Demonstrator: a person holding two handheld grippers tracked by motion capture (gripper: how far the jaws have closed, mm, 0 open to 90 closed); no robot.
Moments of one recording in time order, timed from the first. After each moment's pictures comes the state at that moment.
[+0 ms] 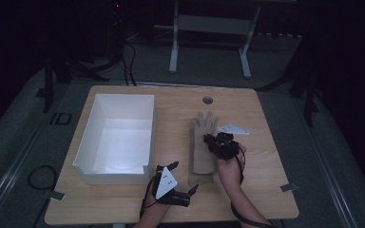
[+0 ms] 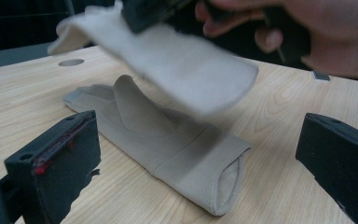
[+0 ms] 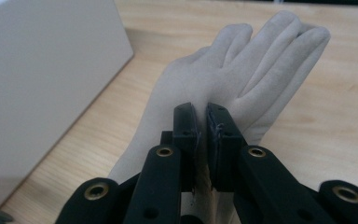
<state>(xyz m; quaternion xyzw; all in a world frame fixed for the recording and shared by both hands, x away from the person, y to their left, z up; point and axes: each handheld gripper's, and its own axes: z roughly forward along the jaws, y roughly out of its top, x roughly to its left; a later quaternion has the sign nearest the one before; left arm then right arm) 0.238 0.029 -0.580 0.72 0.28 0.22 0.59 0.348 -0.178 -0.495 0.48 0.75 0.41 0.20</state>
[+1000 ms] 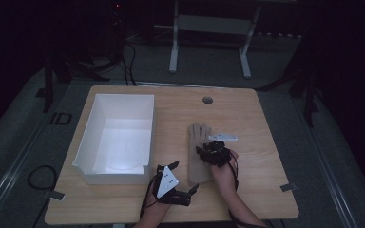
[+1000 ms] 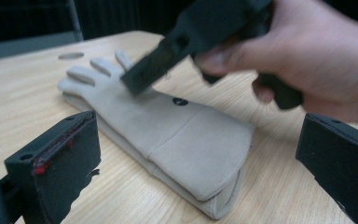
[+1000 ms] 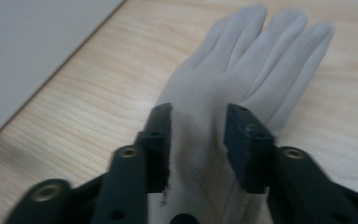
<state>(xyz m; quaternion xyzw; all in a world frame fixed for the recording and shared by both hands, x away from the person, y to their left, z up) 0.241 0.027 -0.579 0.73 0.29 0.21 0.58 0.353 -0.173 -0.533 0.47 0.78 0.38 0.17</state>
